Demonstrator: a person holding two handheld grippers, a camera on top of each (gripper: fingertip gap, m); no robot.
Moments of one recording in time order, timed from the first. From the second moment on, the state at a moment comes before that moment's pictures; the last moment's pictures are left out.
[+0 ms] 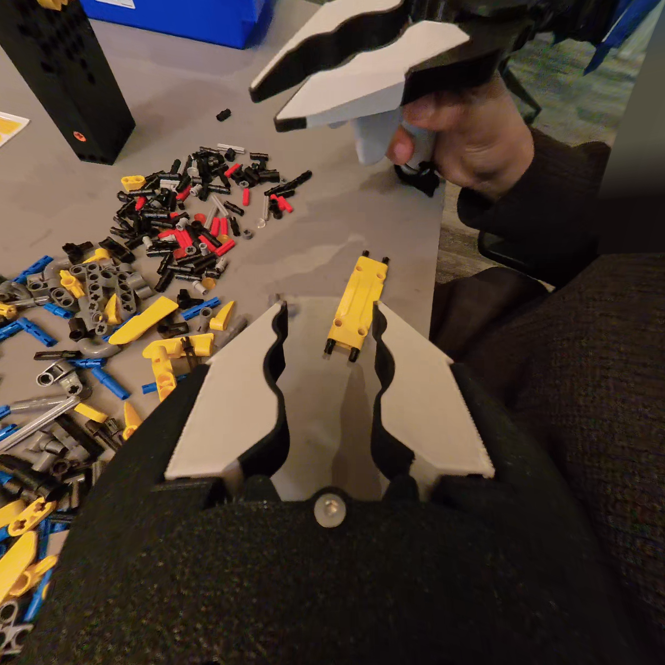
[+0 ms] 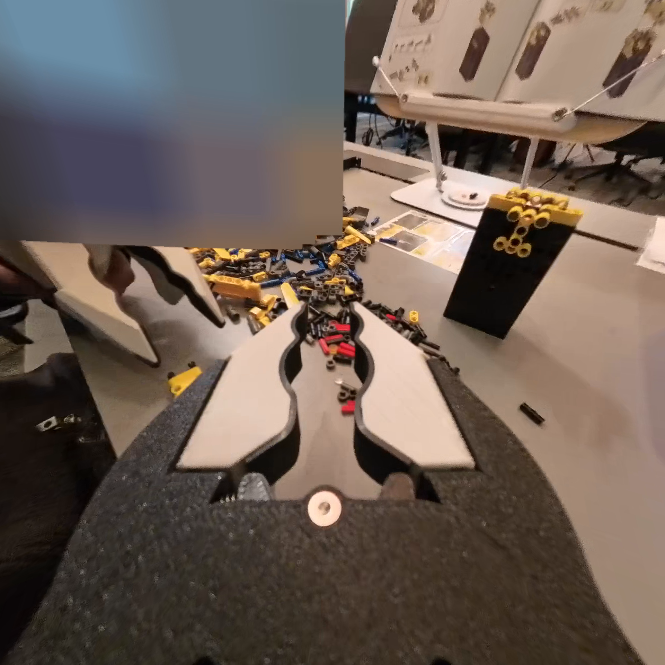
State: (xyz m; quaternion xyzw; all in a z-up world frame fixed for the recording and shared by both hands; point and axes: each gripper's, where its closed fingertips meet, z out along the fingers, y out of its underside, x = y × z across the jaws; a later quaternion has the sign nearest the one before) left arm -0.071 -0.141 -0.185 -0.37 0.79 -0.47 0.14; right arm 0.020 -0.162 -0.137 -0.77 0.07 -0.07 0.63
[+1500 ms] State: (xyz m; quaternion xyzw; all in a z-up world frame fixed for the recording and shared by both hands) left arm -0.062 -0.089 -0.154 -0.43 0.71 -0.51 0.22; right arm 0.012 -0.168 -0.120 -0.73 0.04 -0.04 0.68
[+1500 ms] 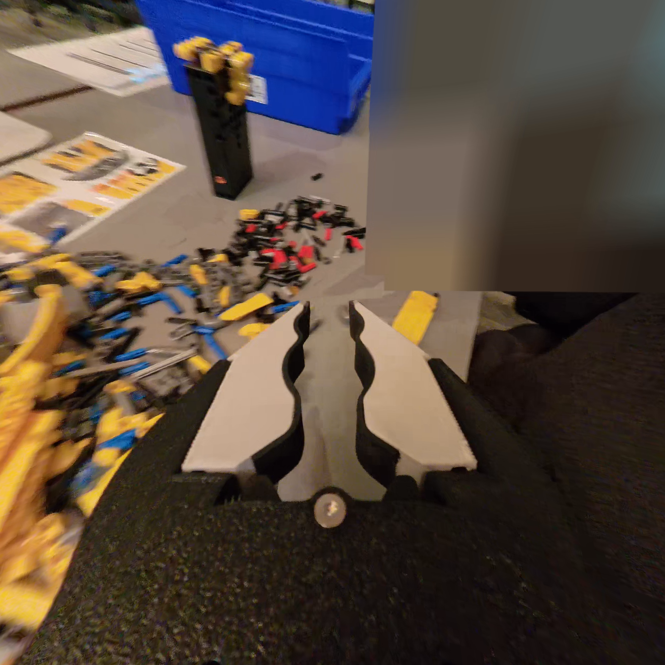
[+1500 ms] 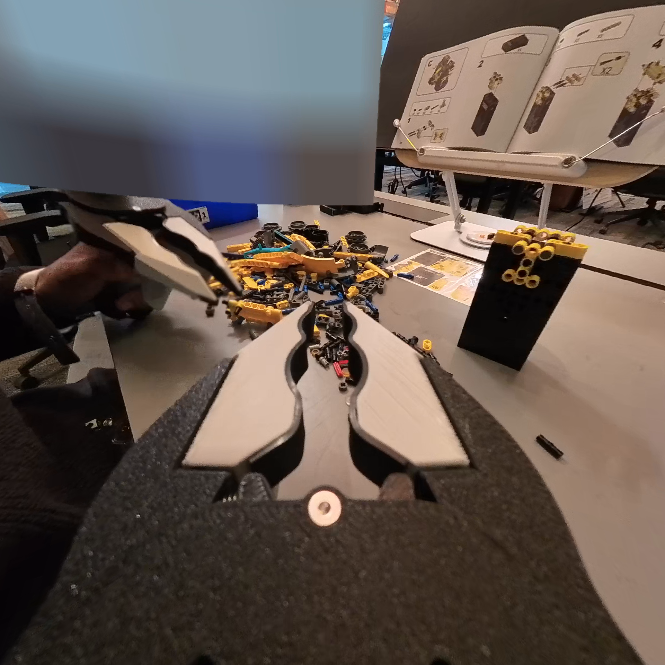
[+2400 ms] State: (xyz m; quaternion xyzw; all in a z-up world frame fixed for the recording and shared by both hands) left arm -0.073 -0.044 -0.208 -0.48 0.77 -0.32 0.28; right arm 0.010 -0.167 -0.121 -0.73 0.04 -0.05 0.68
